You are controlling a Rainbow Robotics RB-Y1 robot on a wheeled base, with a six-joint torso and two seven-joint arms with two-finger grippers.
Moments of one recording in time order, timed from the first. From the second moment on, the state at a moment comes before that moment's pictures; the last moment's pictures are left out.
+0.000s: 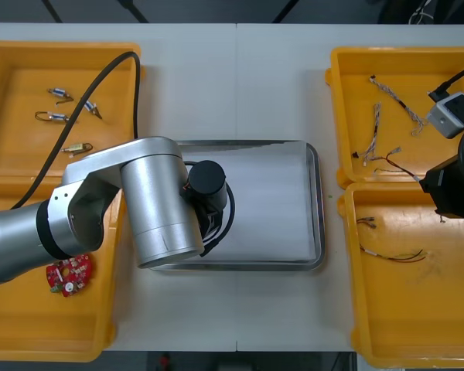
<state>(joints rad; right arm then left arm) -0.27 -0.67 -0.25 -2.38 -0.89 1.92 1.58 -0.78 0.62 -0.95 -2.03 0.57 1.67 0.39</state>
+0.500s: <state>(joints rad) -0.27 -0.67 -0.25 -2.38 -0.89 1.92 1.58 -0.79 0.63 -0.95 -2.04 0.58 1.65 0.39</state>
